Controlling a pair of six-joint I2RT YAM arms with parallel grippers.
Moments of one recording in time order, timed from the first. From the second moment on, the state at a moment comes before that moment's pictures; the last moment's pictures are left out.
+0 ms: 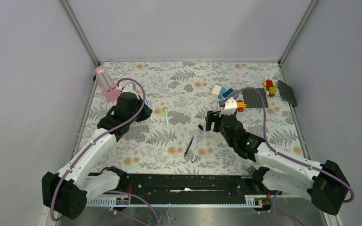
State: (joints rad) left arm -0.40 1.01 0.84 -0.40 -0.04 -0.64; right arm 0.84 1.01 0.57 0.06 0.51 0.34
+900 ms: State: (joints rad) left arm -0.42 1.55 0.78 -0.23 -0.16 -0.68; right arm 0.75 1.09 0.53 0.14 0.50 0.34
